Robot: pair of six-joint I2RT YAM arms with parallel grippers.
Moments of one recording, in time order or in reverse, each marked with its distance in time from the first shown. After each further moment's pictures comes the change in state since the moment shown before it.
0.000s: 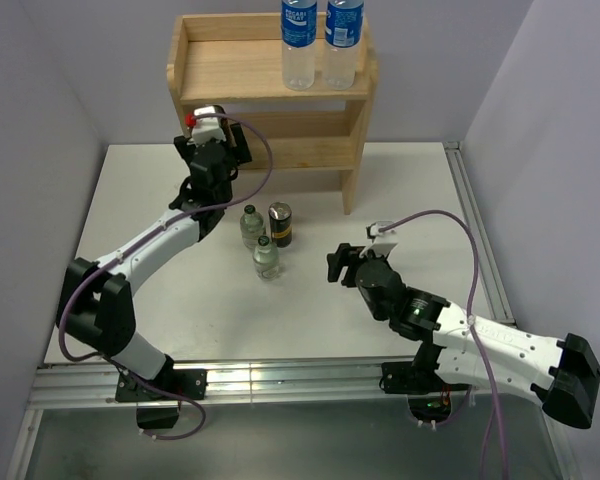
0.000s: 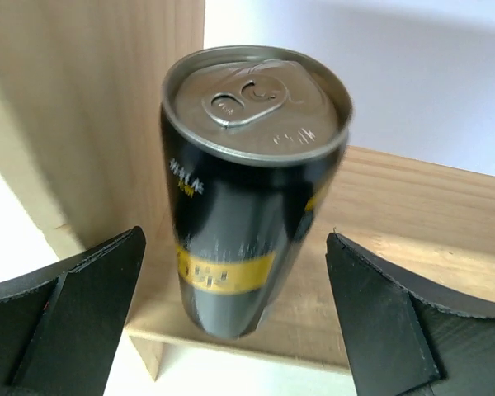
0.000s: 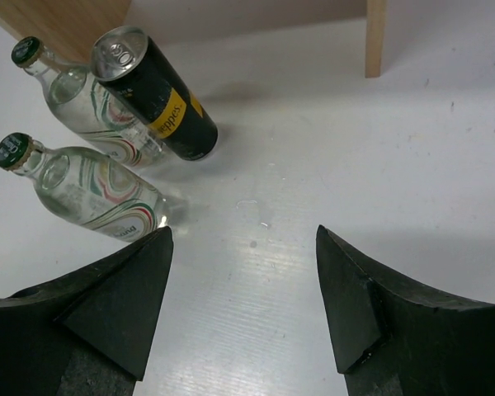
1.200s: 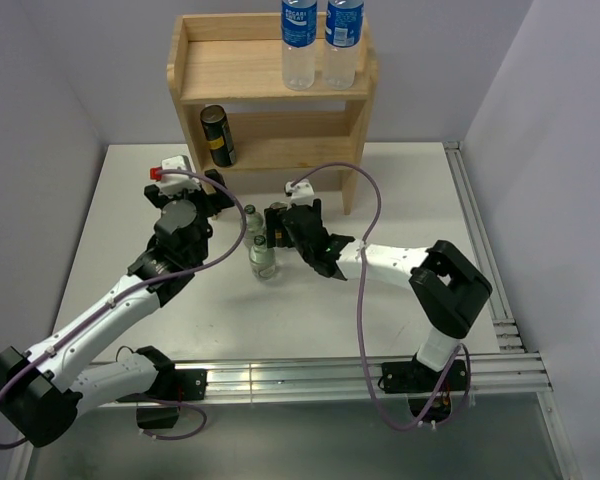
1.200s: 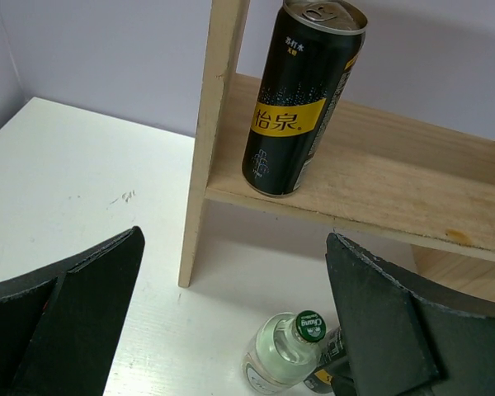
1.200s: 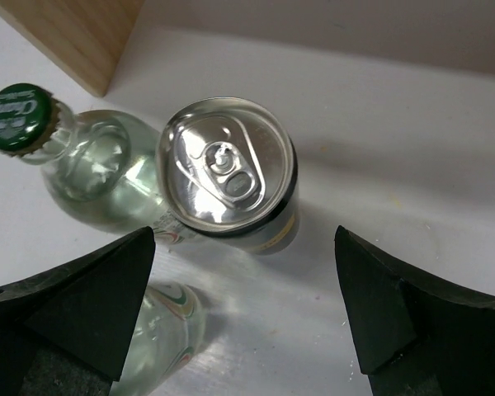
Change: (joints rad) left arm -0.159 -0.527 -0.351 -0.154 -0.131 -0.055; right arm -0.119 0.852 0.499 0.270 -0.241 -0.197
